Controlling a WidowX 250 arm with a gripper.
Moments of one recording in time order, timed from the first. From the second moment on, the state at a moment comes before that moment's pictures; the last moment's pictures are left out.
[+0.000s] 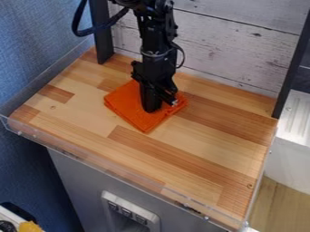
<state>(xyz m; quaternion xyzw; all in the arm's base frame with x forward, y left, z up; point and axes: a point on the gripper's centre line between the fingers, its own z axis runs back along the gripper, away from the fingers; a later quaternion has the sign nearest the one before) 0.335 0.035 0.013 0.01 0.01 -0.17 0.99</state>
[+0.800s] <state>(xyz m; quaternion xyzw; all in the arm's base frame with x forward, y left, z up) 0.323 0.030 0.027 0.01 0.00 -0.02 1.00</state>
